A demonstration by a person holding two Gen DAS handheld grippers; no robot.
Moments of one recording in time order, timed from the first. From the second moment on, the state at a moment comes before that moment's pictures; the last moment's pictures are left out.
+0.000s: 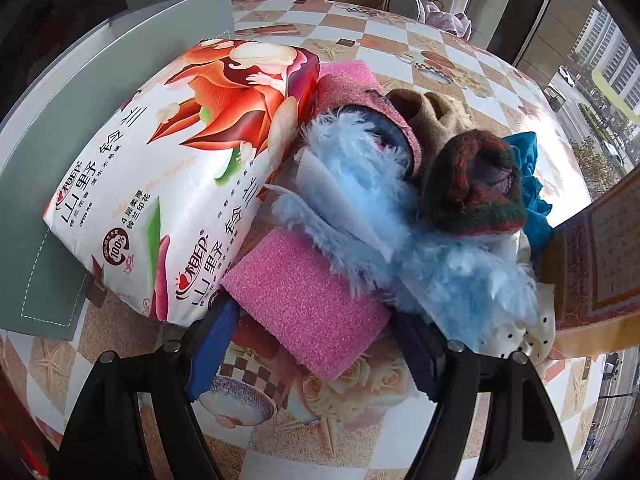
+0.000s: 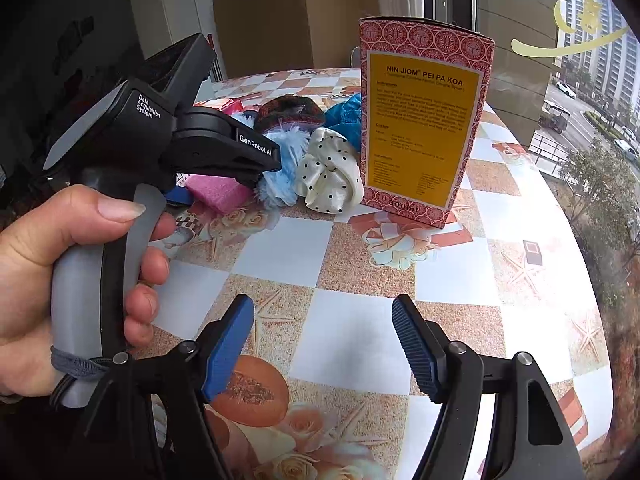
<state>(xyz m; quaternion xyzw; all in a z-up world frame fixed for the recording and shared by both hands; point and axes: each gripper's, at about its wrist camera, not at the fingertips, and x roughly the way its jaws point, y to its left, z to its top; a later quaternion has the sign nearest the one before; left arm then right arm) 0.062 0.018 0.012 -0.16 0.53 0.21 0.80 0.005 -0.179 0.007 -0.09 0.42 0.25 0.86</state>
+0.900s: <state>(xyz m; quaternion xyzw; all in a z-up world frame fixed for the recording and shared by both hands) -0.015 0.026 0.017 -0.08 0.54 0.05 0.84 -0.002 -0.159 0.014 -0.12 0.42 0.27 0.86</state>
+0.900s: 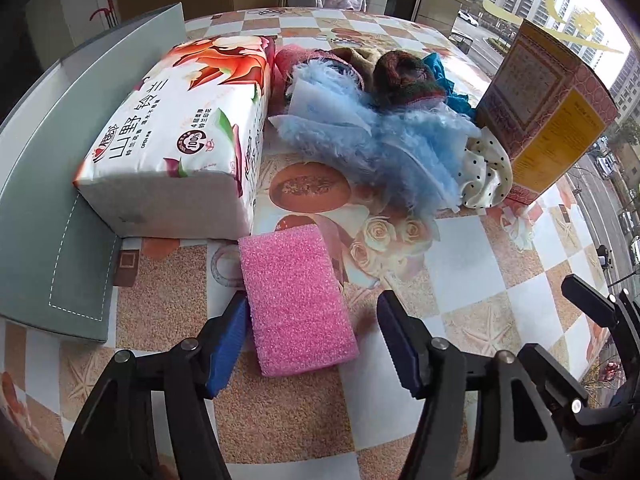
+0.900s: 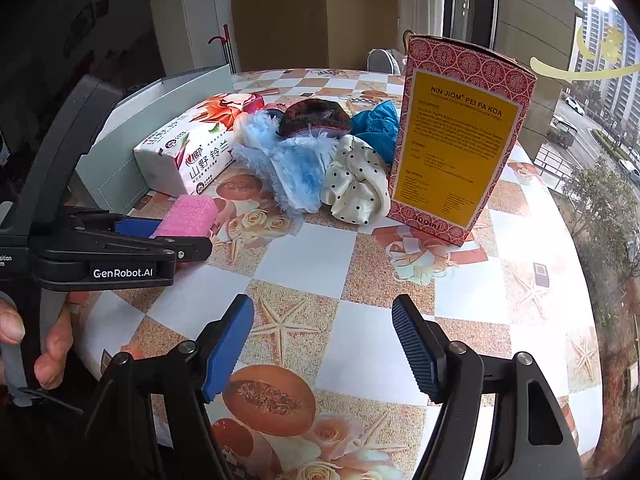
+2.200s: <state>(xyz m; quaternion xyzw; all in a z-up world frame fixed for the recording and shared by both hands) -0.031 0.017 0.018 -0.04 0.53 0.04 0.85 0.032 -0.150 0.017 -0.16 0.50 0.22 0.82</state>
